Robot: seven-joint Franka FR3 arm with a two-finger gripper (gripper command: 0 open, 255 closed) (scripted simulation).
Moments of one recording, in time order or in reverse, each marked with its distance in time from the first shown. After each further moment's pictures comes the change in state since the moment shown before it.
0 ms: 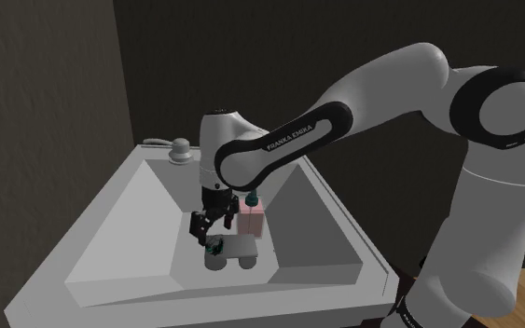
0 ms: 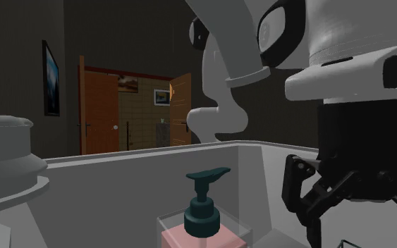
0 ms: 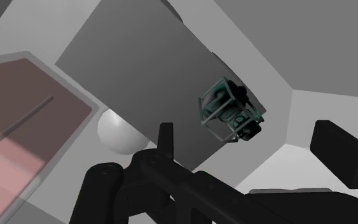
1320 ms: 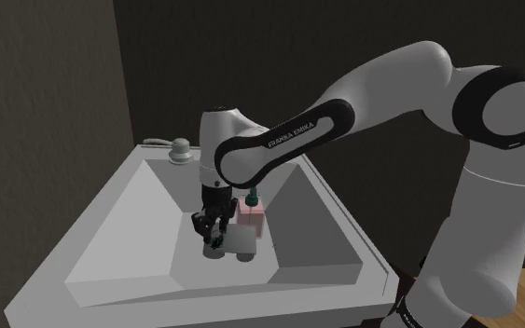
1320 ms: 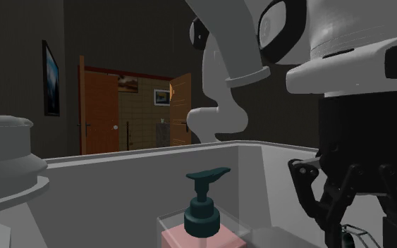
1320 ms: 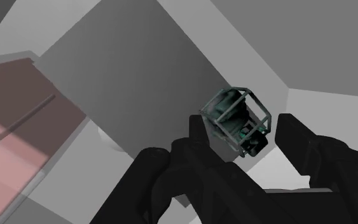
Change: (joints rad) arm 0.000 -0.009 0.002 0.007 0.004 -0.016 0.000
